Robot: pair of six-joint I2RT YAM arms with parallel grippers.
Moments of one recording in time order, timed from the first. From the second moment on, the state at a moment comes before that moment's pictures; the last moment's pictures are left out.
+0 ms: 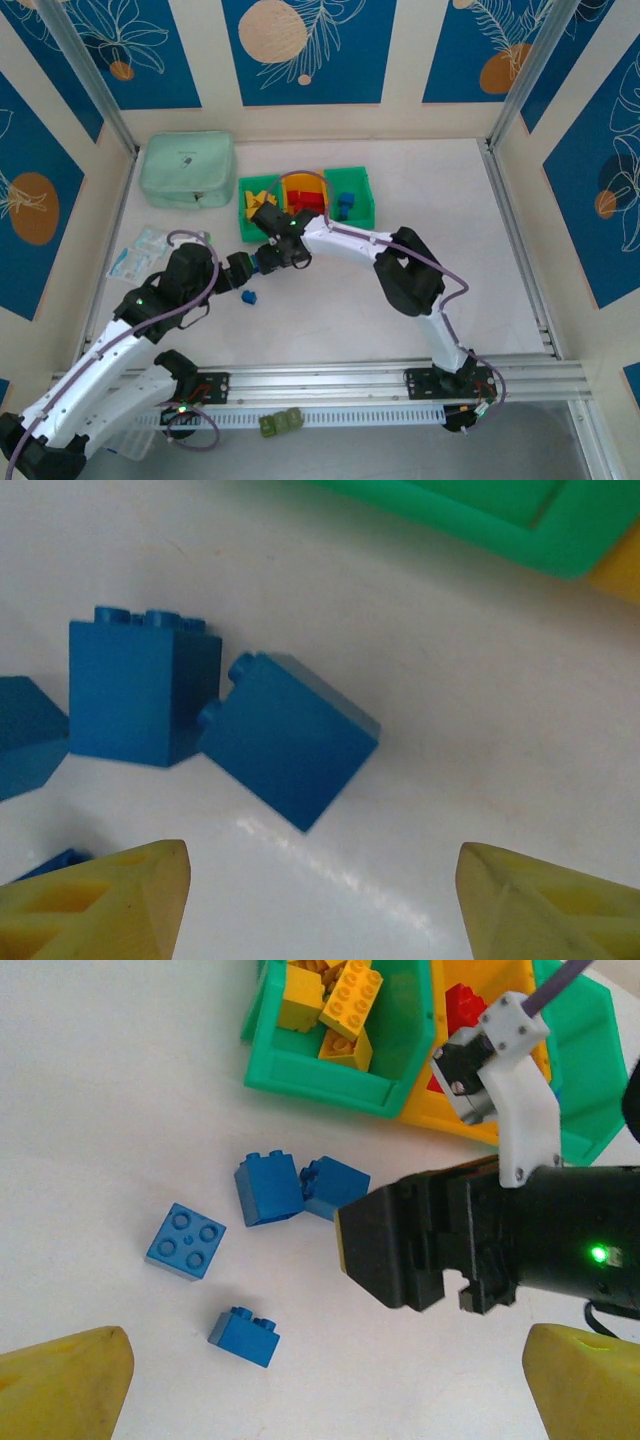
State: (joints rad) left arm -0.57 0.71 0.72 -0.75 -0.16 -0.80; right arm 0.93 2.16 1.74 -0.77 0.01 0.46
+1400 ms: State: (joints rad) left arm -0.57 0.72 0.70 -0.77 -0.18 -0.81; right arm 0.91 2.19 1.70 -0.78 0.03 0.24
